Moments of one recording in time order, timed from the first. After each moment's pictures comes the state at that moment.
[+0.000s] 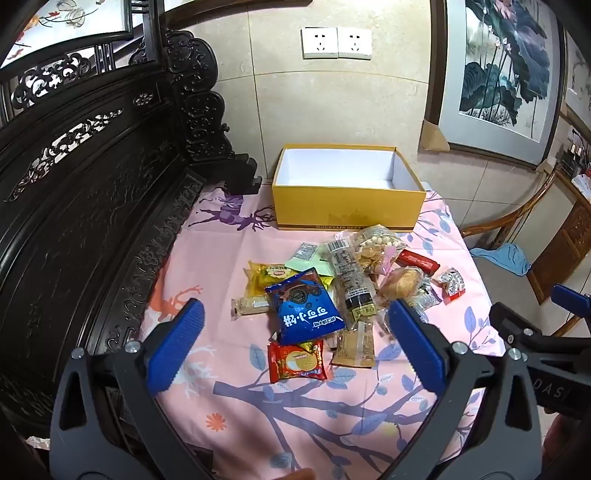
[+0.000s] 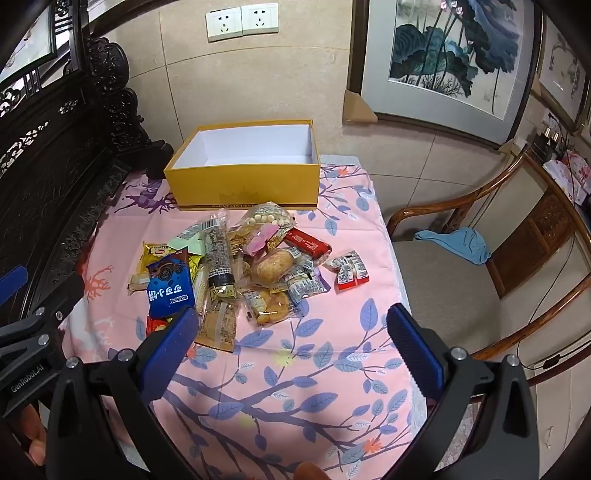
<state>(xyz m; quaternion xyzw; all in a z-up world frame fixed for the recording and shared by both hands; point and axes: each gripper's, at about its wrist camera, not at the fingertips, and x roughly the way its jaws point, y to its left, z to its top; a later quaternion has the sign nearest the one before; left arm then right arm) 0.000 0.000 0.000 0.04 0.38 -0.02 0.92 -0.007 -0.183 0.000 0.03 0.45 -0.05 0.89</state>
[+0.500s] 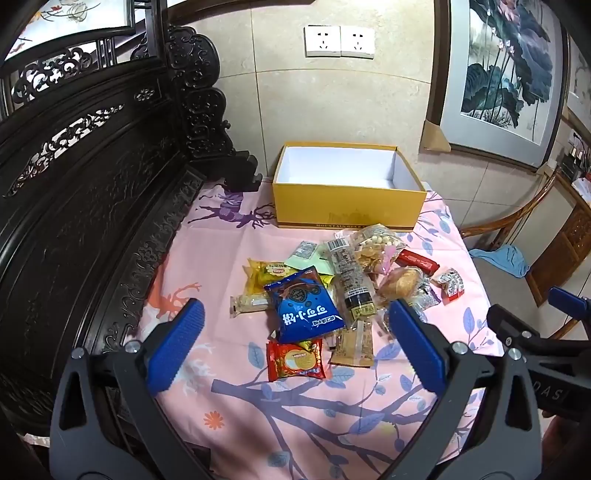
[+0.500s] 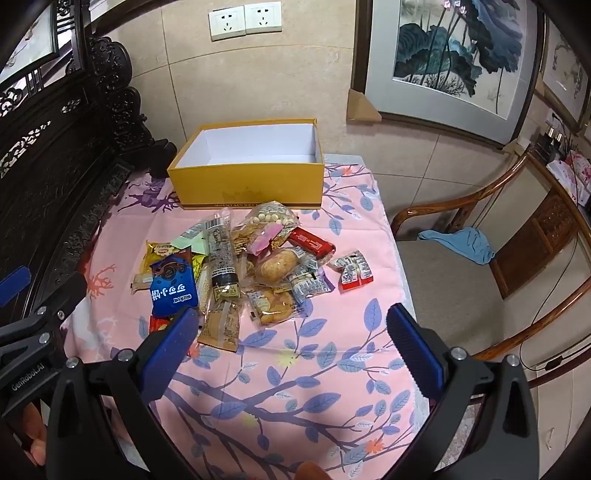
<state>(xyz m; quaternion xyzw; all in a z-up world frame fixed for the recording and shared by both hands) -0.001 0.003 -0.002 0.03 0.38 -0.02 0.92 -0.006 -0.183 0.001 0.03 0.45 -0.04 0.89</state>
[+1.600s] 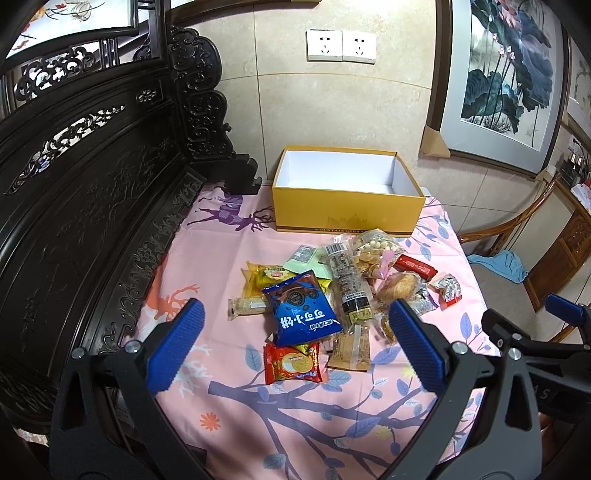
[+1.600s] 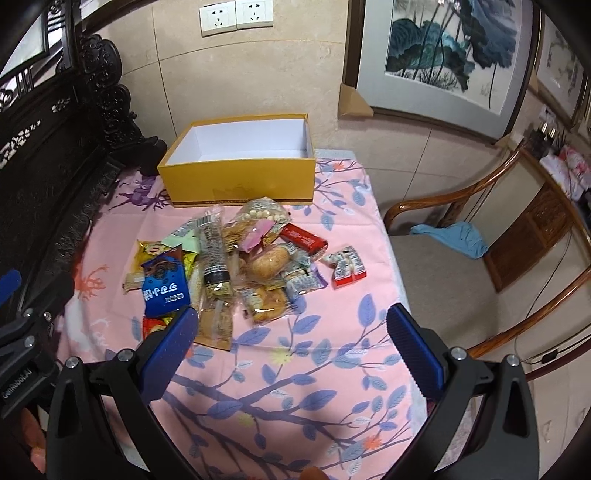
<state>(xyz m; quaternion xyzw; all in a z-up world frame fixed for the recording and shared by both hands) -0.001 0.001 0.001 0.02 0.37 -0.02 0.93 -0.003 -0.182 -0.003 0.03 0.46 -0.07 0.89</state>
